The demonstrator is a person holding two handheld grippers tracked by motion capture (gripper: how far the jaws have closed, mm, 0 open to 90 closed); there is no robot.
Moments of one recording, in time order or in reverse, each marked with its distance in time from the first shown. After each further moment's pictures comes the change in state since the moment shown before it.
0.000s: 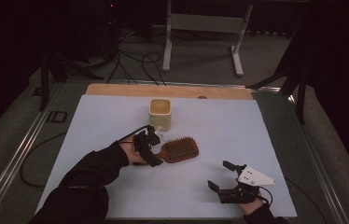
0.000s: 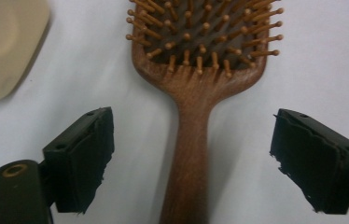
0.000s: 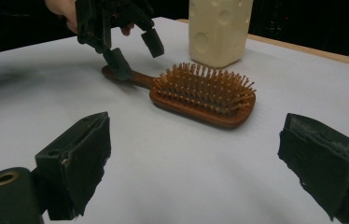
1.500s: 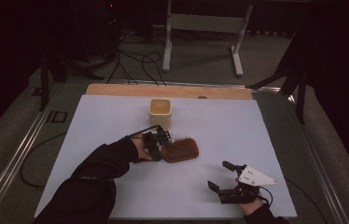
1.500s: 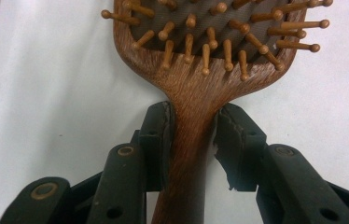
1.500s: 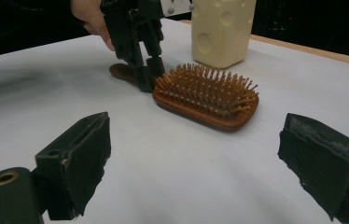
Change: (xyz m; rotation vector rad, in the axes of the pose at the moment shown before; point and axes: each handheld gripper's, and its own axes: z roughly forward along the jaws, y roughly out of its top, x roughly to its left) left arm 0.004 0.028 0.024 0.248 -0.026 0.017; right arm 0.000 0.000 -0.001 -0.001 0.011 0.004
